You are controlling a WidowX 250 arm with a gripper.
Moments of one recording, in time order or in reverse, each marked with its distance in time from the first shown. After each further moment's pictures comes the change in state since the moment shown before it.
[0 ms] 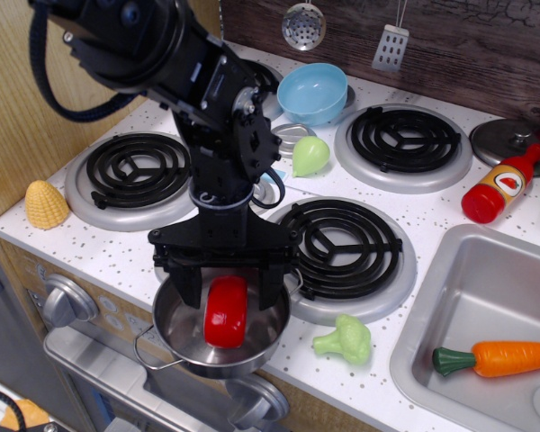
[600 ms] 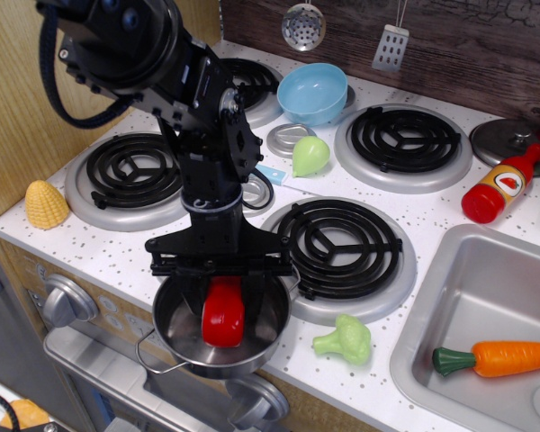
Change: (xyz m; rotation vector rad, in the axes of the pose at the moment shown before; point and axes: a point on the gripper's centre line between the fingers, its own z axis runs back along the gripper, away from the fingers) arm -0.002 0.004 -0.007 -0.020 0.091 -0.019
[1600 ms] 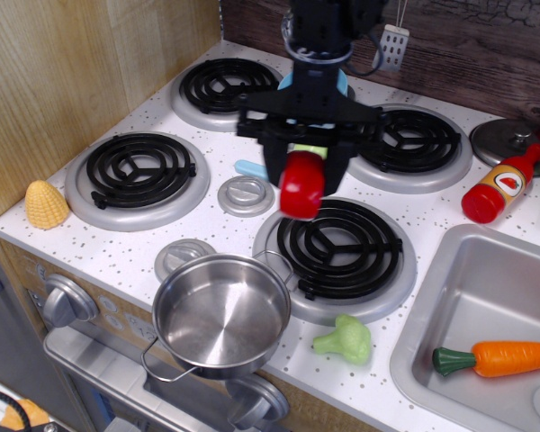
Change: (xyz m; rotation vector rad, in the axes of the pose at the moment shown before) arm 0.065 -0.073 0.068 0.050 -0.121 -0.110
